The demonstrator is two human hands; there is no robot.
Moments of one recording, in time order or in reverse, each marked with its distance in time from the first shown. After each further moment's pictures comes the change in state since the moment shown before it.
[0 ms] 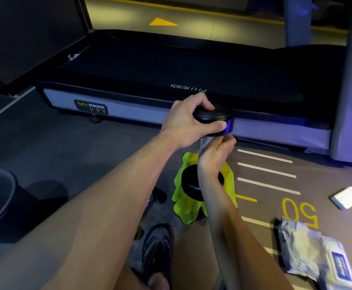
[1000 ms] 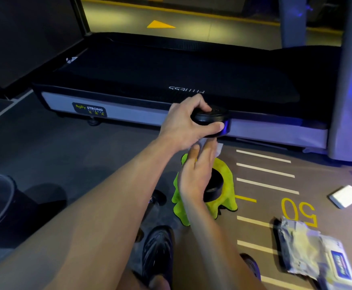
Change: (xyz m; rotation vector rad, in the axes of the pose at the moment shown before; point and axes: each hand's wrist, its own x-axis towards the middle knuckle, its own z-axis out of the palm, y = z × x) left_hand -0.002 -0.001 0.001 0.008 0.021 0.001; right_hand -0.059 0.000 -0.010 -0.175 -0.218 -0.255
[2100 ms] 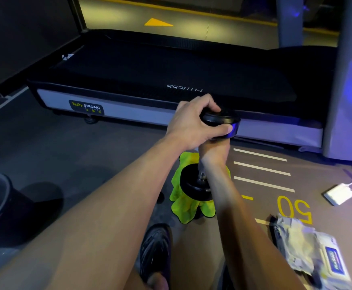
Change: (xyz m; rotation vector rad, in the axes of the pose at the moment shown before) left_hand -0.008 0.021 0.008 0.003 -0.042 -0.036; right_hand 0.065 -0.014 -0.023 0.117 -0.036 0.284
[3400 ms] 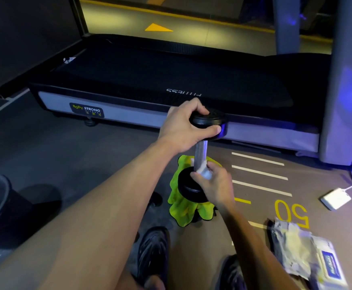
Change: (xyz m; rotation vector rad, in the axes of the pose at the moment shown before) left_hand -0.001 -0.015 -0.006 -0.025 0.068 -0.019; right_hand -0.019 0.067 -0.062 -0.588 -0.324 -0.168
